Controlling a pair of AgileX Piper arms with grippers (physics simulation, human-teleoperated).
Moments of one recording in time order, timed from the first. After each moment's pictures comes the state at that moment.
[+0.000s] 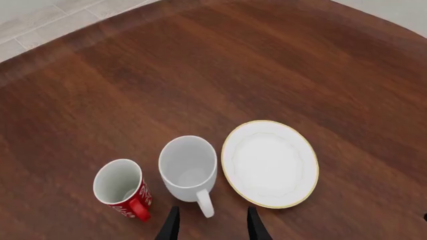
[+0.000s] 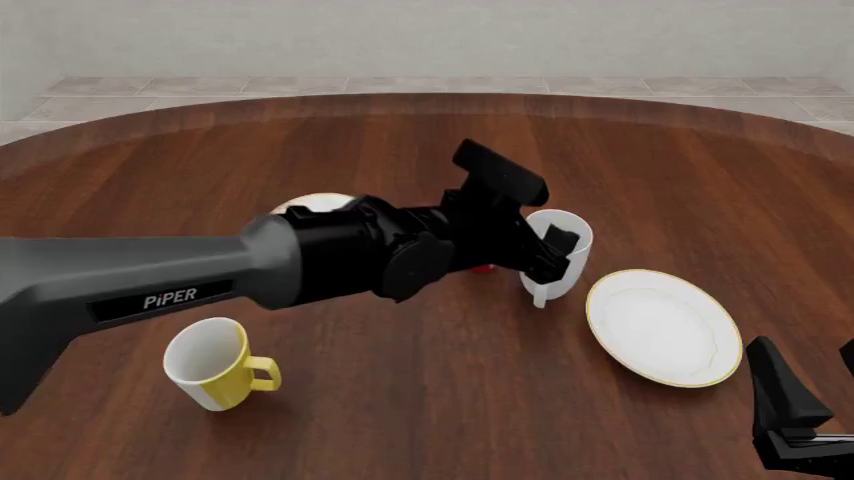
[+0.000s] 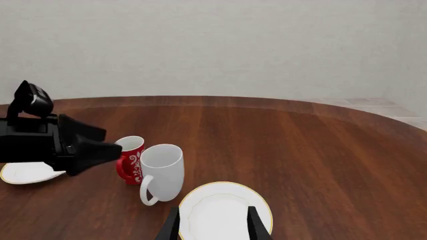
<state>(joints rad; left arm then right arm) -0.87 1.85 -1.33 -0.02 -0.02 0.00 0.06 0.00 -0.04 0.01</state>
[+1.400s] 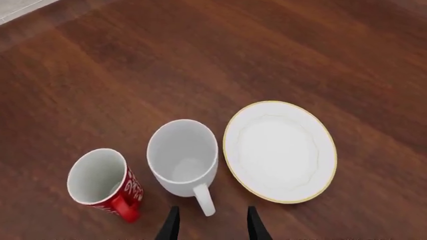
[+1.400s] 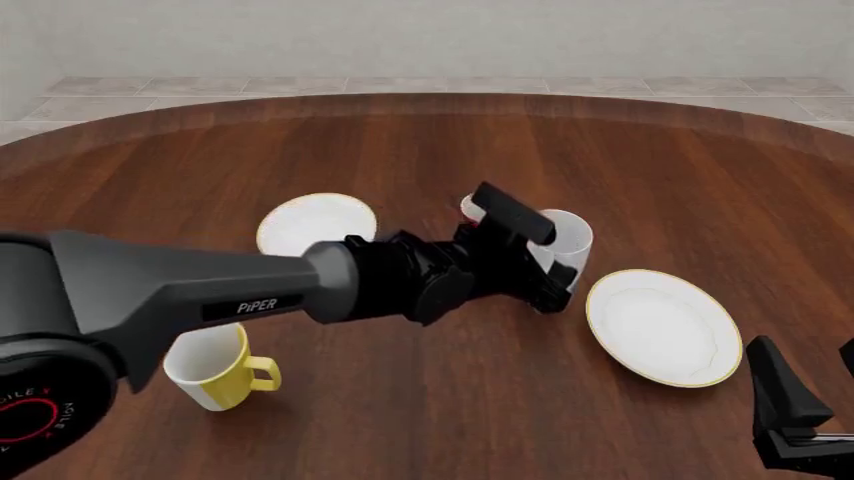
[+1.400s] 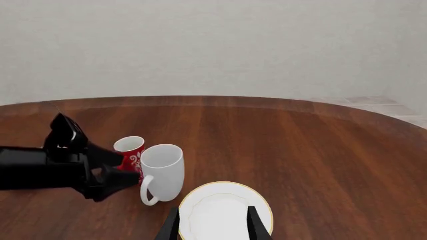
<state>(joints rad) -0.87 2.00 -1.36 -0.07 0.00 0.00 0.06 0.00 -0.05 0.02</state>
